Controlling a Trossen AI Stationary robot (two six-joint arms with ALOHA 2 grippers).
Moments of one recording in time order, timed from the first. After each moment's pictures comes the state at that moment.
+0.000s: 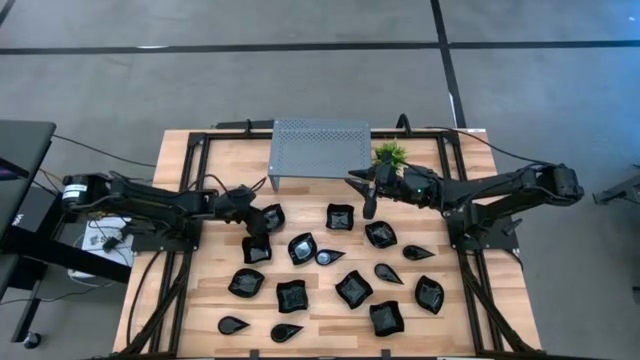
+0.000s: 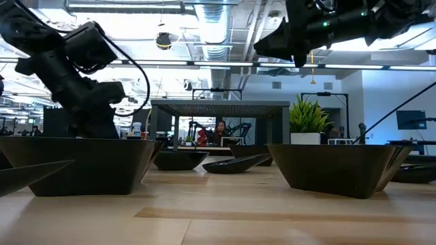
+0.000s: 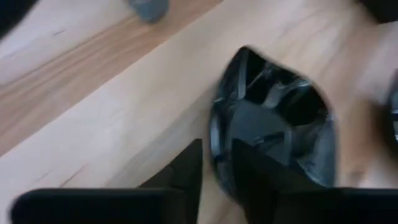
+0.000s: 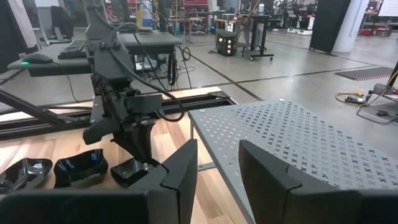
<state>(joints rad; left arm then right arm) 0.10 1.11 0.25 0.00 -0.17 -0.61 -0.10 1.18 0.55 0.55 0.26 0.03</state>
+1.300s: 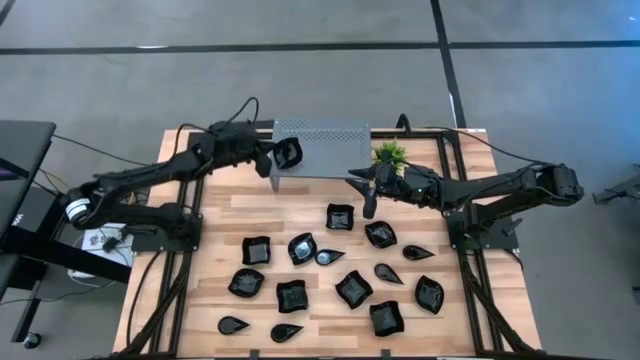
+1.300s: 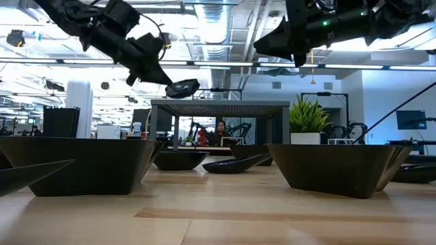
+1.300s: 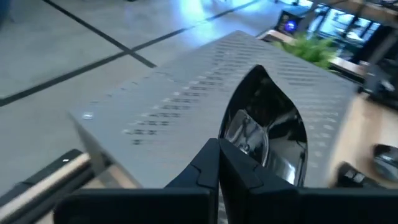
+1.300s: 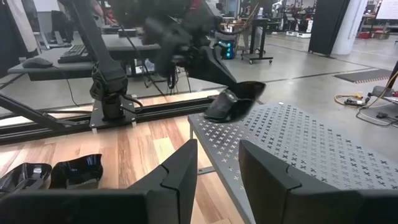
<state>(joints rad) 0.61 1.13 0.64 0.10 0.05 -0.08 -0.10 1.18 0.55 0.56 0.26 0.03</state>
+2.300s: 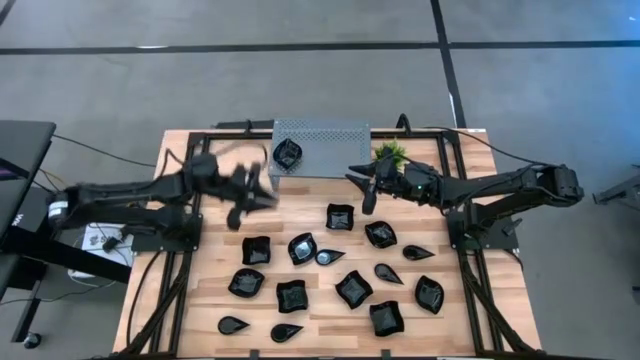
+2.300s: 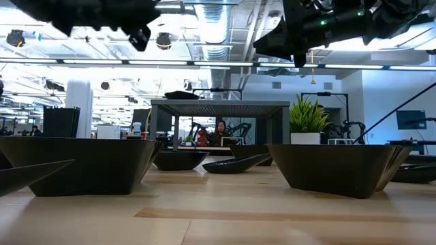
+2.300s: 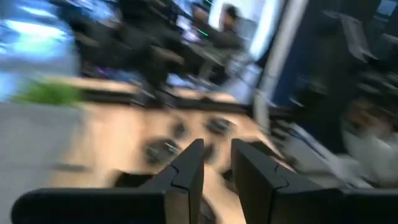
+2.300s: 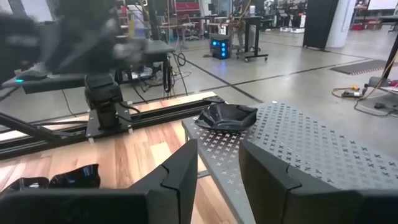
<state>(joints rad) 0.20 0.86 0.50 0.24 0.49 -0.09 -0.12 1.18 0.57 0.55 0.26 0.08</state>
